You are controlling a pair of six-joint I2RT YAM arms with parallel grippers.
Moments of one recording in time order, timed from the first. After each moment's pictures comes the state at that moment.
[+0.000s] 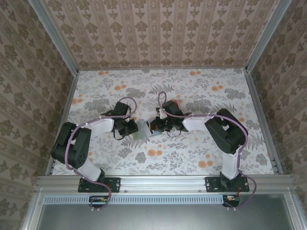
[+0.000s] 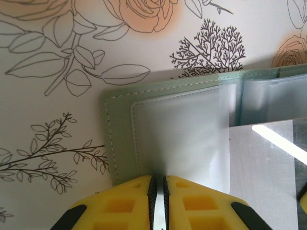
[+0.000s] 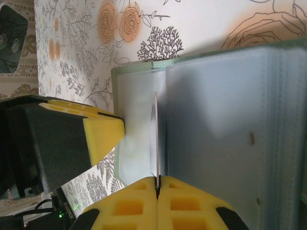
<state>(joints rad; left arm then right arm) -0.43 1.59 0.78 -0.37 0.31 -0.64 0.64 1.94 1.03 0.11 -0.54 0.79</state>
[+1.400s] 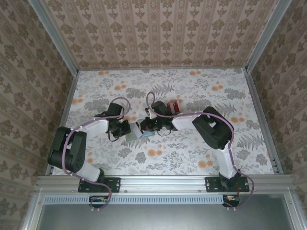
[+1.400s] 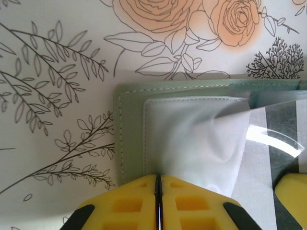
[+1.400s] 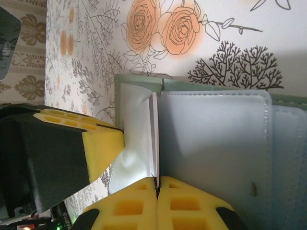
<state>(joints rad) -0.34 1.52 0.74 -0.43 0.24 -0.59 0.72 2.09 1.18 0.17 -0.54 0.79</state>
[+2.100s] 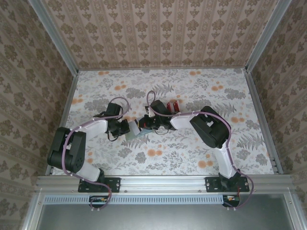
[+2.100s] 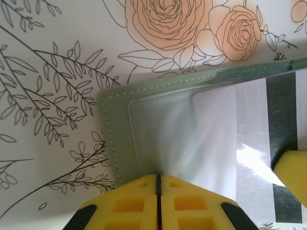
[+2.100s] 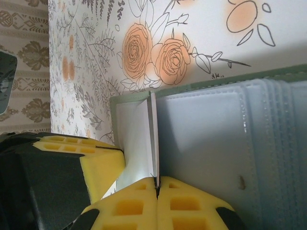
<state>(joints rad) -0.33 1.52 0.73 -0.41 0.24 -0.59 0.72 2.12 1.22 0.20 -0.49 0.90</state>
